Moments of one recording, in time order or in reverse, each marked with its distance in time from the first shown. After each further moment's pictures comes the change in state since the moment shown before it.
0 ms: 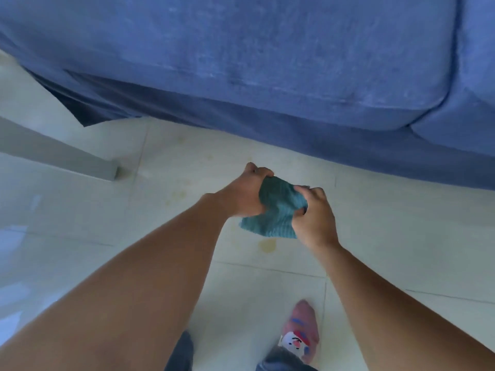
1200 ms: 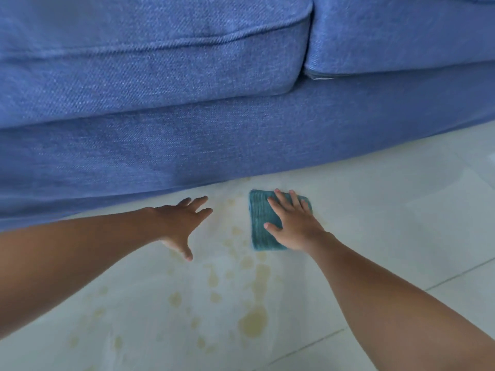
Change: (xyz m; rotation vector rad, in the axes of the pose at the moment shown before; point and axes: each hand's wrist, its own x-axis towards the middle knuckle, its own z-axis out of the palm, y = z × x) left_hand 0.163 -0.065 0.010 1.164 -0.222 0.224; right_hand 0.141 0.177 0.051 -0.503 0.033 -0.083
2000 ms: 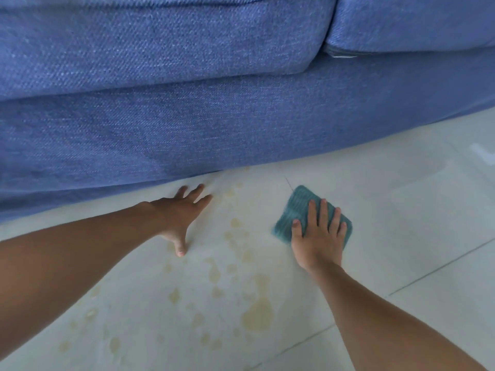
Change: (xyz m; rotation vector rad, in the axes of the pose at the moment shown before) left_hand 0.016 -0.008 0.007 -0.007 0.009 0.006; right_hand -0.044 0.001 0.052 0.144 0.270 0.571
